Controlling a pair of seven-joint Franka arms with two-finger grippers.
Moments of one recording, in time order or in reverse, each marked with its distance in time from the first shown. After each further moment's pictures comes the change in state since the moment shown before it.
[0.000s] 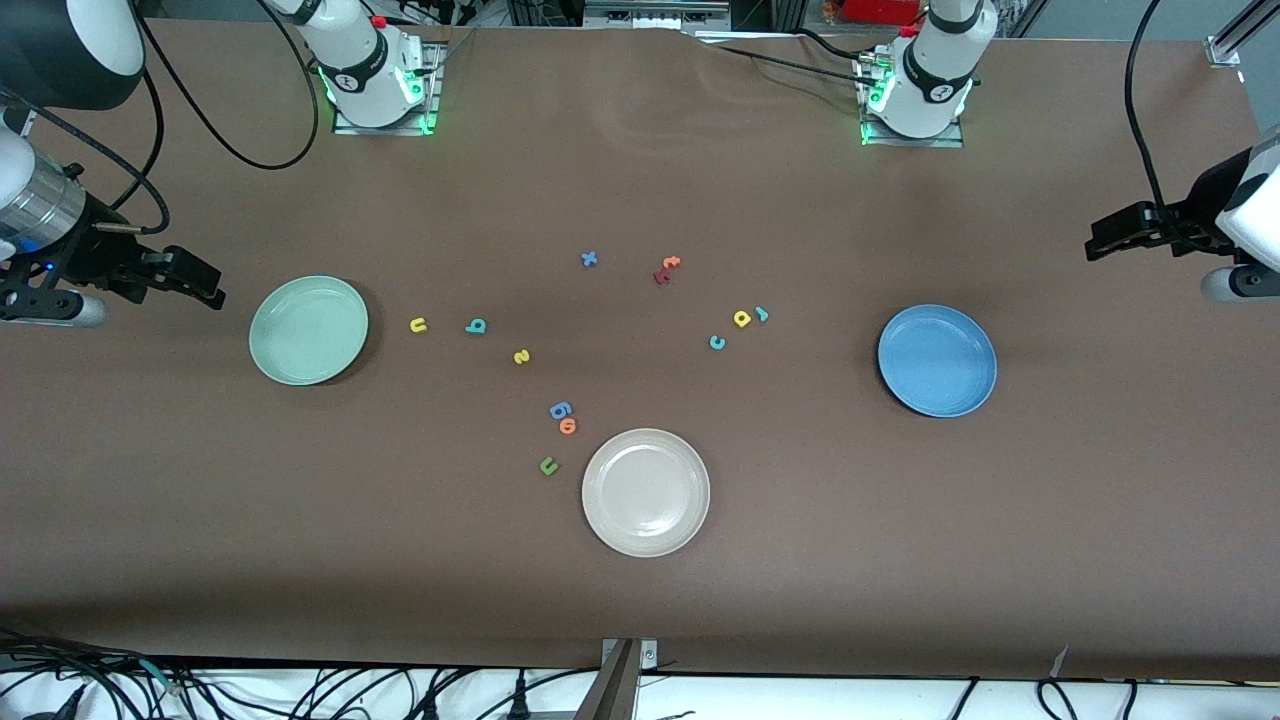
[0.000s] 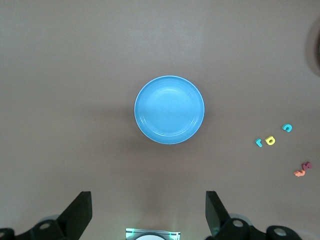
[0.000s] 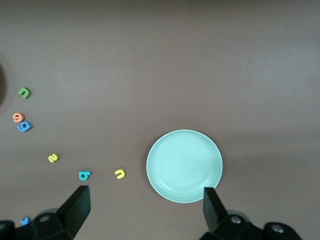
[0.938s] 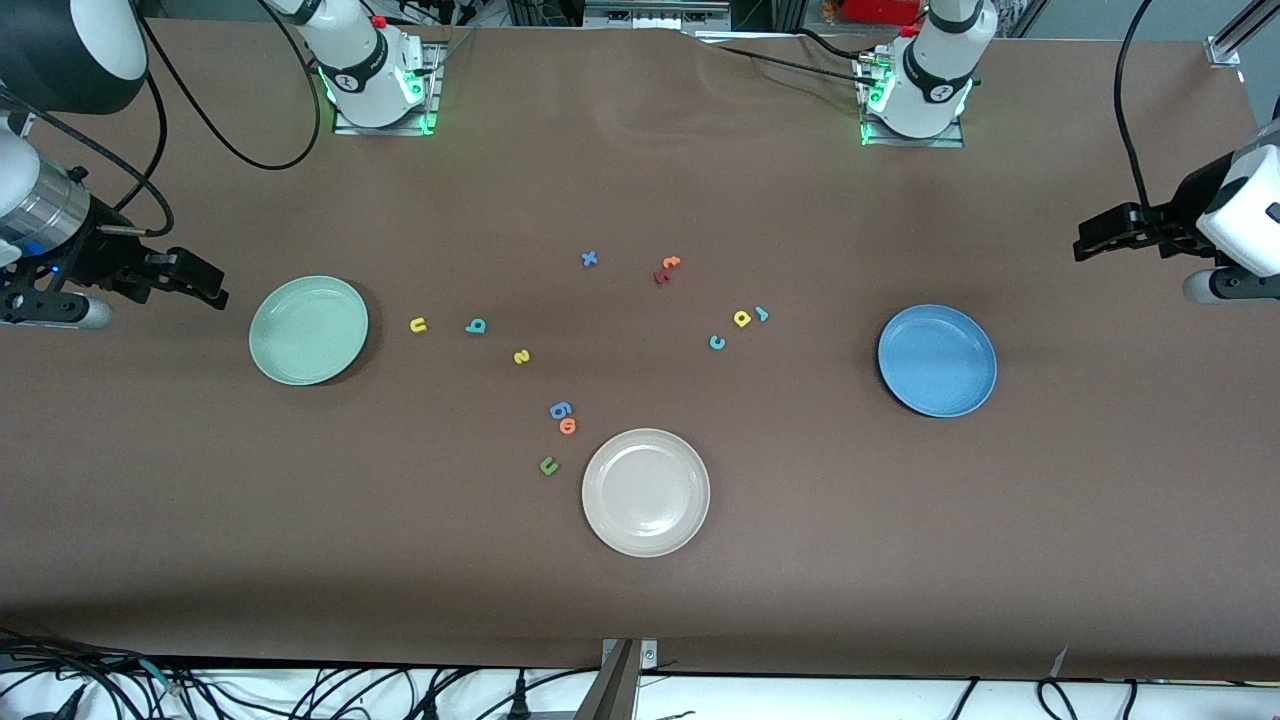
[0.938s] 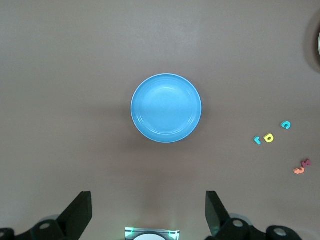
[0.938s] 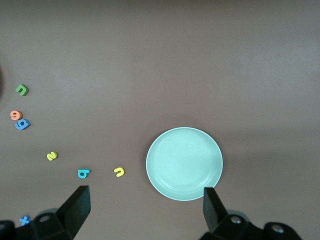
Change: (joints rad) left arm -0.011 0.003 -0.007 -0.006 0.000 0.000 -0.005; right arm 0.000 0.010 0.000 0.000 0.000 -0.008 0.007
